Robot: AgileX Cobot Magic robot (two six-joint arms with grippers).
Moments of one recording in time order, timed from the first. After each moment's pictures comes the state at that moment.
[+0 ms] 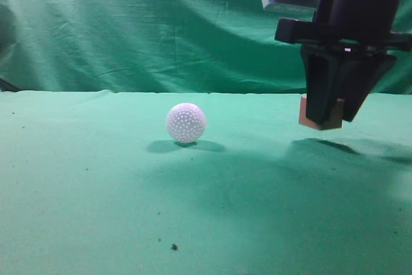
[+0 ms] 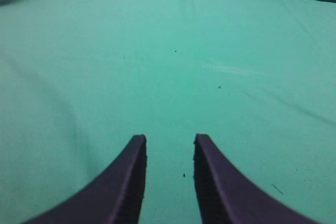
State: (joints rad) left arm -0.08 -0.02 0.03 0.15 0.36 -0.28; right arm 0.45 1.79 -1.14 -0.01 0.76 -0.05
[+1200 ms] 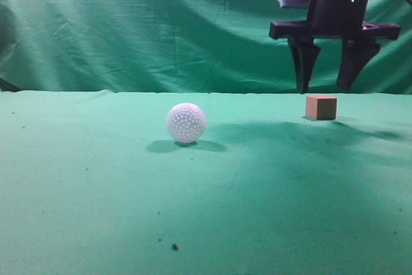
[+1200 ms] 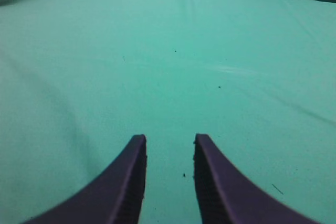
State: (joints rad) left arm -0.08 -0.02 0.03 0.15 0.36 -0.28; right arm 0.32 1.97 -1.53 -0.06 0.89 0.16
